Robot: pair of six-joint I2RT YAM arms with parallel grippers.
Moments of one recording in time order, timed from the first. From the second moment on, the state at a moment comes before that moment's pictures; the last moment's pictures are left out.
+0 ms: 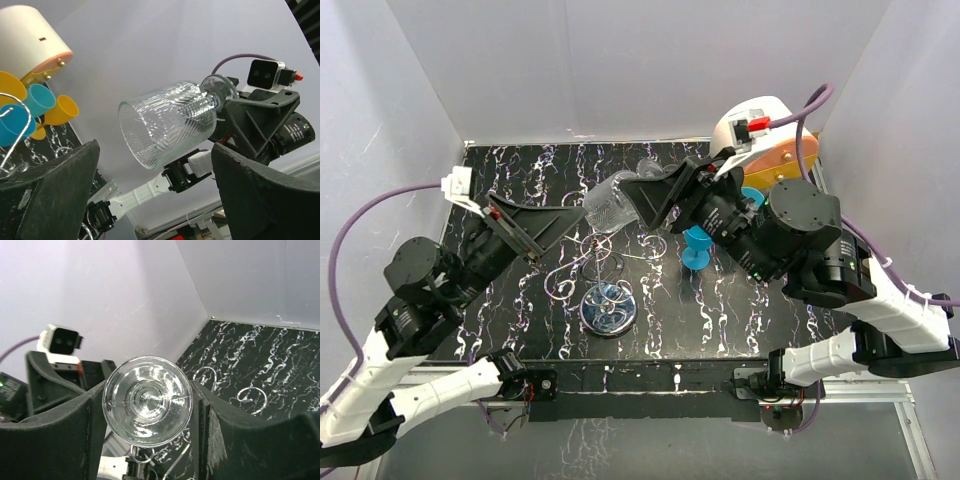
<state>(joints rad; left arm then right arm) -0.91 0.70 1.24 -0.32 -0.11 -0.99 1.37 1.26 1.92 -0.53 0.66 0.42</state>
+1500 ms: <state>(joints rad) -0.91 0.91 1.33 -0.05 0.18 -1.04 1.37 1.00 1.52 -0.17 0.71 0.57</state>
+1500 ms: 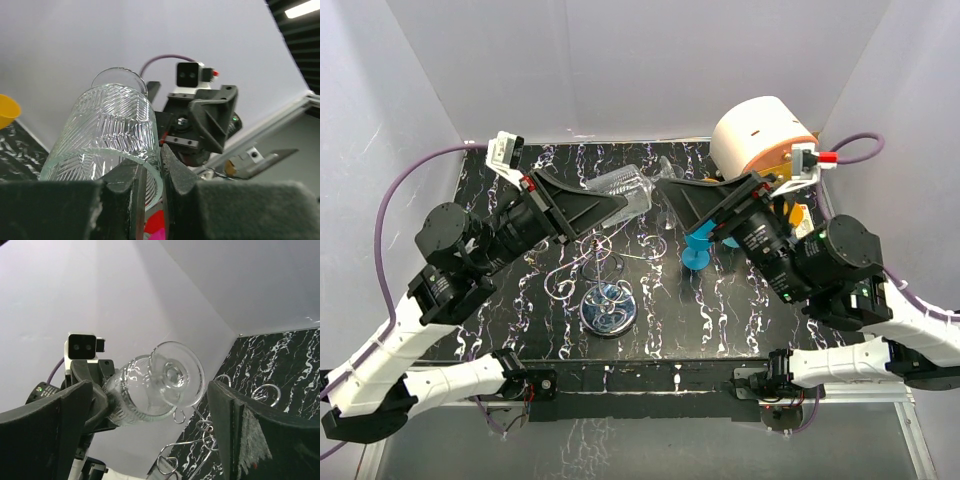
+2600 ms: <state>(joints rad) -0.74 1.52 2.20 -0.93 -0.51 -0.33 1.37 0.89 1.47 -0.18 0.87 0.42</state>
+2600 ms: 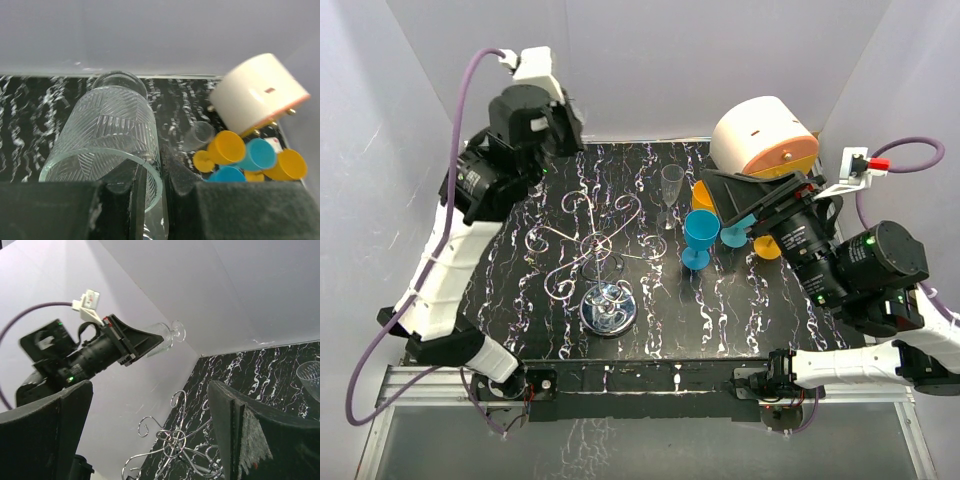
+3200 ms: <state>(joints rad) -0.23 1.57 1.93 -1.07 -0.12 -0.43 1.37 0.86 1.47 -0.20 0.88 0.42</state>
